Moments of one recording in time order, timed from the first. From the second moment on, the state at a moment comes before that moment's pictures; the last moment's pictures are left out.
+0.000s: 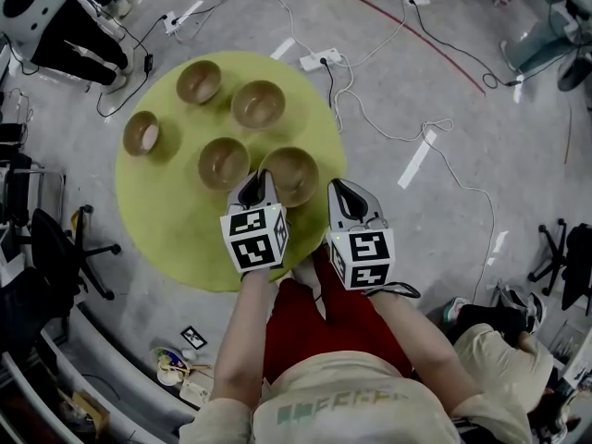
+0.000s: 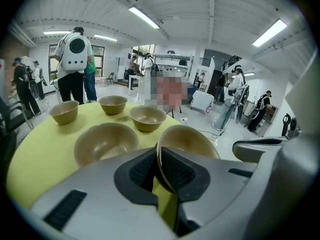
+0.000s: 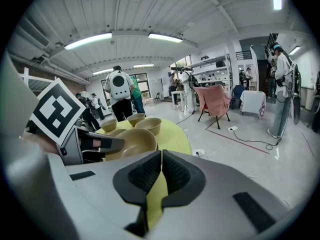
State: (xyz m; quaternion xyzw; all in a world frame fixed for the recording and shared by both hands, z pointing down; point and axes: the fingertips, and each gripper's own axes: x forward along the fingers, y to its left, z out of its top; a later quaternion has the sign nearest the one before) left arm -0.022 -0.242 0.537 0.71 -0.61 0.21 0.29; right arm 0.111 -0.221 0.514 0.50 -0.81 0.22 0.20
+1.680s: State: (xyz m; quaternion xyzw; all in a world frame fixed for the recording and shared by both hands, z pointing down) left arm -0.018 -0.242 0.531 0.72 -0.60 0.25 0.24; right arm 0.109 -0.226 0.506 0.51 -0.81 0.21 0.19
